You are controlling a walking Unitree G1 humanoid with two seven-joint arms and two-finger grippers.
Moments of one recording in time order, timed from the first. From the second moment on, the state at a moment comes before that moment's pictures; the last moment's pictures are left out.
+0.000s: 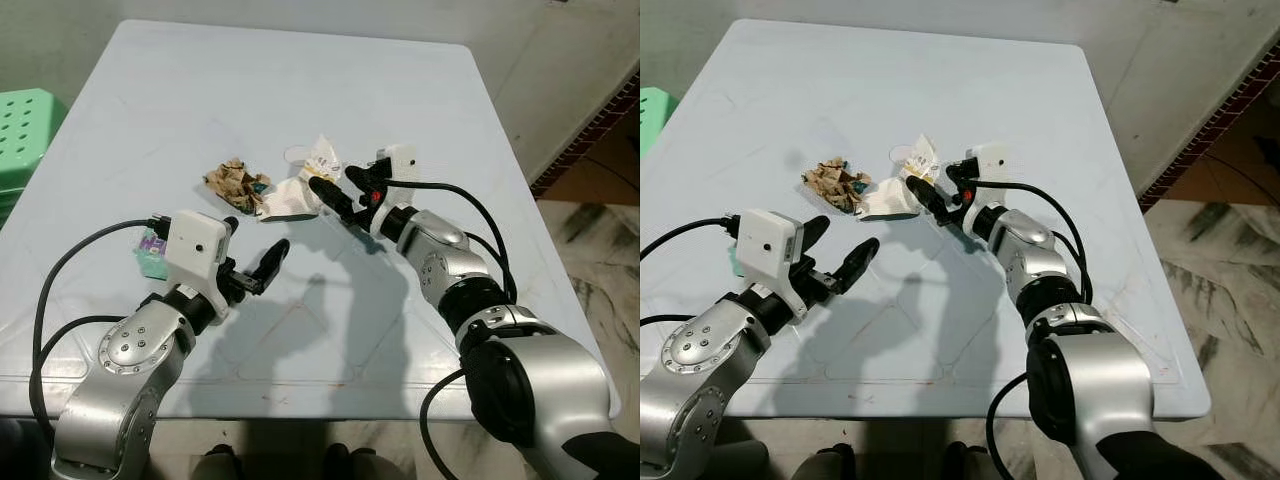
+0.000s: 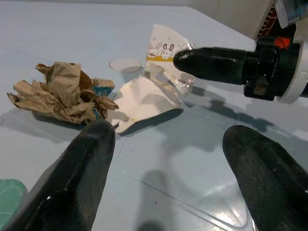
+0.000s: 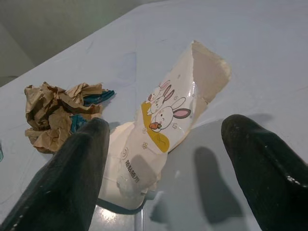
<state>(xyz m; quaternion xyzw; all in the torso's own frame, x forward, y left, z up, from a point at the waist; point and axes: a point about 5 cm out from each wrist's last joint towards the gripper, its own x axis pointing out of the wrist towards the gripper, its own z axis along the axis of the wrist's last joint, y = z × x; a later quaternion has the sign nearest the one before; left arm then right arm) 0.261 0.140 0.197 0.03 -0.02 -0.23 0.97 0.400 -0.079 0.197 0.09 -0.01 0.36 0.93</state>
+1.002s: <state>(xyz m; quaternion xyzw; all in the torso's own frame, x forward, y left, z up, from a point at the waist) 0.261 0.140 0.196 0.03 -0.01 -0.23 0.97 0.404 -0.085 0.206 0.10 -0.03 0.35 0.93</state>
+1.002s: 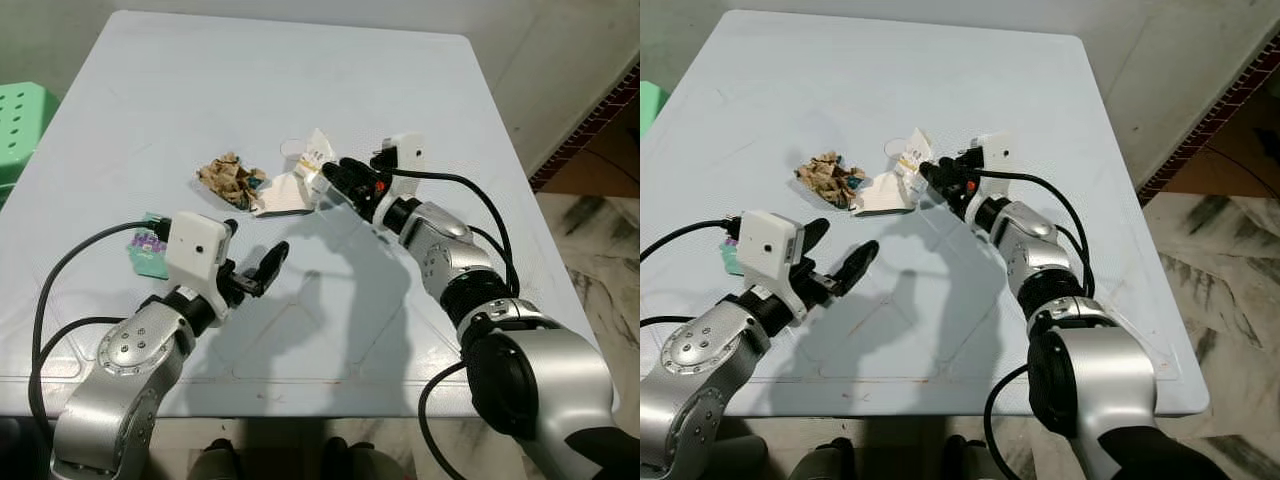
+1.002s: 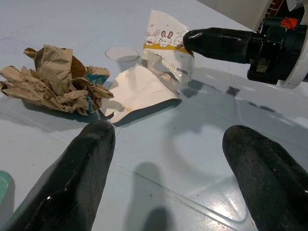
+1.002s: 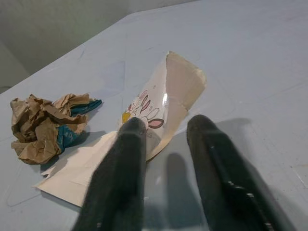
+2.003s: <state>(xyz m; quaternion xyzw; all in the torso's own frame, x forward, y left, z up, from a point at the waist) 0.262 0.139 0.199 0.03 -0.02 -0.22 0.97 0.408 -0.095 0.225 0.13 -0.07 0.33 0.93</state>
